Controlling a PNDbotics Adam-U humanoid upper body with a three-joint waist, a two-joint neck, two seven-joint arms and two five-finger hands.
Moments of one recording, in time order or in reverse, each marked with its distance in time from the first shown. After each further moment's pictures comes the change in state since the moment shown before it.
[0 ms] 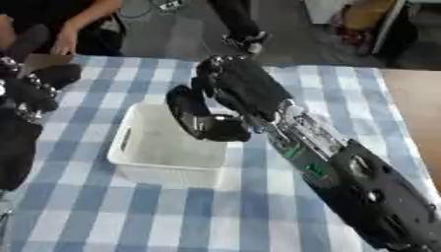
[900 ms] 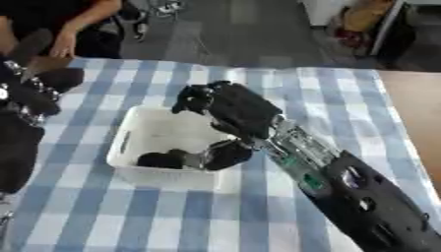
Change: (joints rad) left arm 0.000 0.000 0.000 0.000 0.000 0.001 -0.006; right arm 0.025 0.009 0.017 0.043 0.050 -0.156 0.072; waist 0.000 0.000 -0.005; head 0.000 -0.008
